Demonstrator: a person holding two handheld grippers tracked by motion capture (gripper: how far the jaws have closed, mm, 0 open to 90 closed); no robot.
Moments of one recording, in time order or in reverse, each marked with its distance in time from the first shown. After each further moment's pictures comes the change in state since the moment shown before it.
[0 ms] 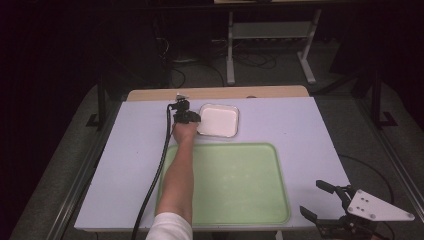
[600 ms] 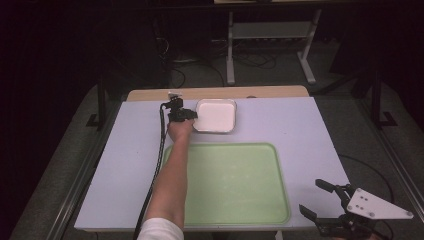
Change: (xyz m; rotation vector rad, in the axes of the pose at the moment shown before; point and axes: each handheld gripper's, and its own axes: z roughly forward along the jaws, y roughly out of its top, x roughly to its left) left arm 0.007 0.005 -0.024 -0.072 -0.056 -0.050; right arm -0.002 0.000 0.002 -0.001 0.000 0.006
